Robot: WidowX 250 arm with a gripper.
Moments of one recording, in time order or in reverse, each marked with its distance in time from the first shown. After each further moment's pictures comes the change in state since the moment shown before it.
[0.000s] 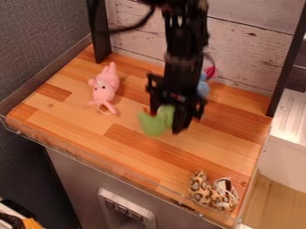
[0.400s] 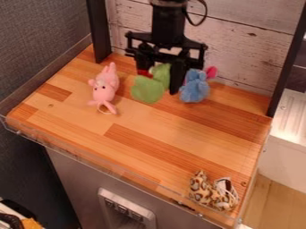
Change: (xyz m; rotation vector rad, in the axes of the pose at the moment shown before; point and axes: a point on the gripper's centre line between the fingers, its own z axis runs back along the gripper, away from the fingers) arm -0.015 0.014 0.059 -0.029 0.002 0.413
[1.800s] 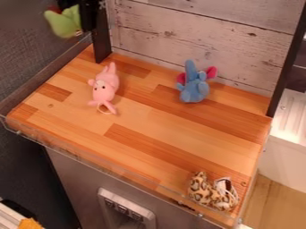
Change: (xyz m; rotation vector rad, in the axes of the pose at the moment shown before) arm 0.092 0.166 0.021 -0.016 -0.037 -0.250
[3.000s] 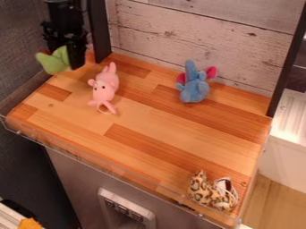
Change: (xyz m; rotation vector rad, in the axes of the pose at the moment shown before) arm -0.016 0.017 -0.065 0.001 0.004 -0.034
